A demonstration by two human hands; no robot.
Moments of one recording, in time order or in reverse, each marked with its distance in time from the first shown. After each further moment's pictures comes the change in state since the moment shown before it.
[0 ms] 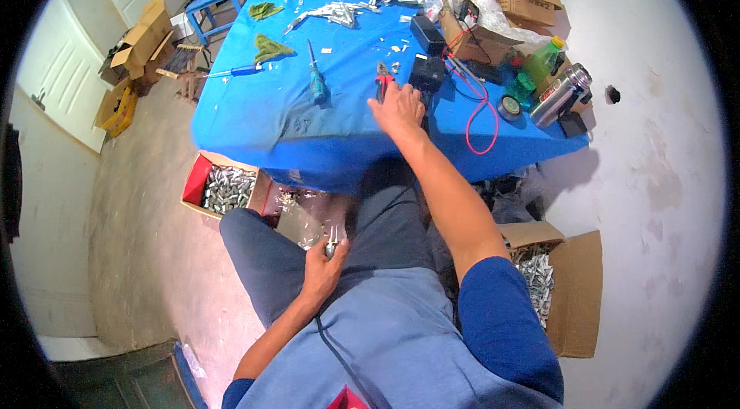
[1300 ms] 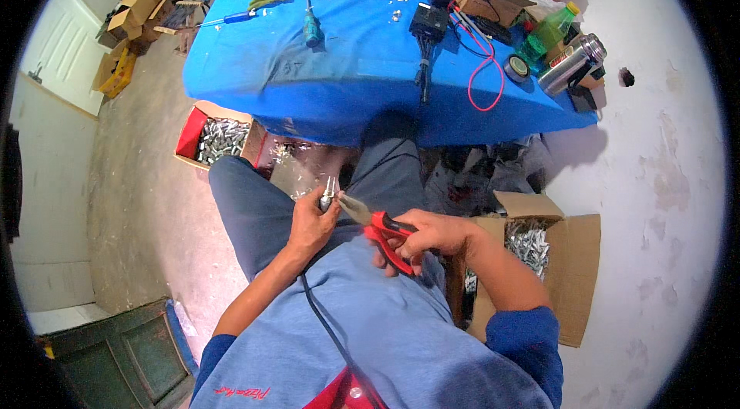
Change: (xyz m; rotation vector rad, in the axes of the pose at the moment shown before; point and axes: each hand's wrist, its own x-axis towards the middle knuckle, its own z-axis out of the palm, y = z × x) left_hand 0.000 -0.006 0.017 0.242 0.010 0.069; right_hand -0.218 0.070 -0.135 1.267 -1.689 0.337
